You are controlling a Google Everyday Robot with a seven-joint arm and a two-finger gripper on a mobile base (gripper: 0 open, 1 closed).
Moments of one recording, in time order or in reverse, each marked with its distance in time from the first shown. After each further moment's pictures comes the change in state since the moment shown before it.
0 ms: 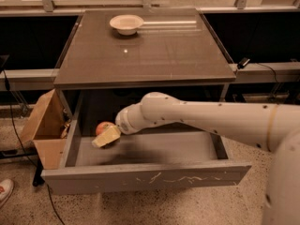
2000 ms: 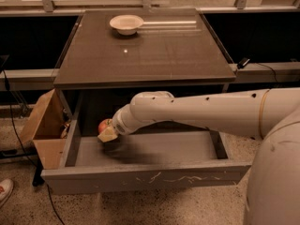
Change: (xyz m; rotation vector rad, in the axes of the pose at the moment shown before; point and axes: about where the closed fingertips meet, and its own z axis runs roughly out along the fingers) arm 0.005 0.005 -0.003 0.068 0.114 -0.076
